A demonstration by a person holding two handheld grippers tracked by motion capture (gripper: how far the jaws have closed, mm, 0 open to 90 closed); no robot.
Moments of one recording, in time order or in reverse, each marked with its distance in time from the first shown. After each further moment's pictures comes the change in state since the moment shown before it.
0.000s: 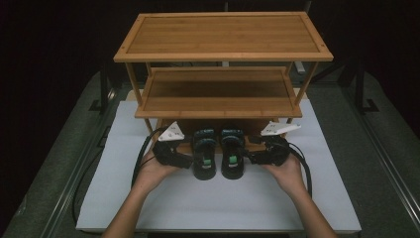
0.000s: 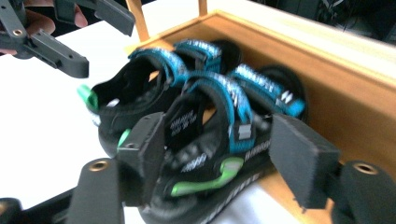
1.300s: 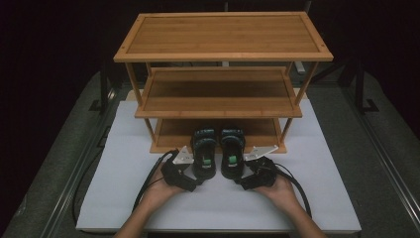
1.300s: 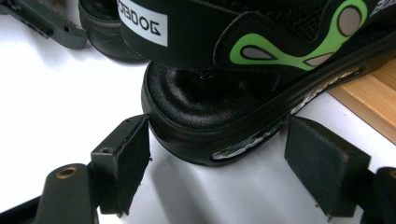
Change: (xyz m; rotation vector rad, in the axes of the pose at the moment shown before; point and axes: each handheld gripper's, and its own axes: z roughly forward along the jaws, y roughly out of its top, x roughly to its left) left arm -0.016 -0.052 0.043 0.156 -0.007 0.040; right arm 0.022 -0.053 0.045 0.235 0.001 -0.044
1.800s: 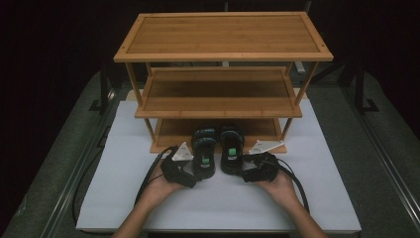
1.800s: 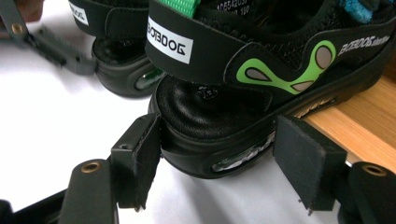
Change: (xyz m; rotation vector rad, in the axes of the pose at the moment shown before) left arm -0.002 0.009 -0.002 0.008 0.036 0.027; right arm -0.008 0.010 -0.010 -0.108 0.016 0.020
